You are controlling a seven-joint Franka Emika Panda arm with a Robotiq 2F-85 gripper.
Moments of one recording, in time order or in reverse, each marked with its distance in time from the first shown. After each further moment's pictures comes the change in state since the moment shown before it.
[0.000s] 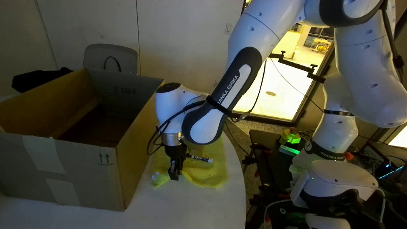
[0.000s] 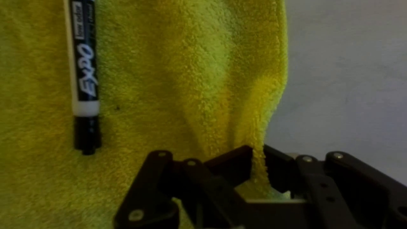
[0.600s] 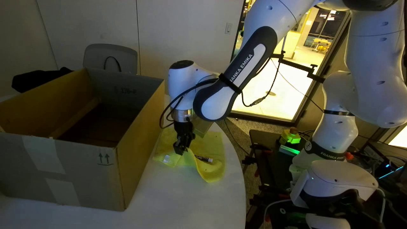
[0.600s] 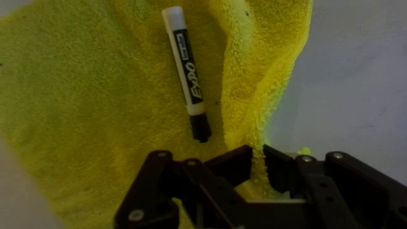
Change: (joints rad) arm 0.023 -0.166 -0.130 -0.128 -0.052 -0.004 0.213
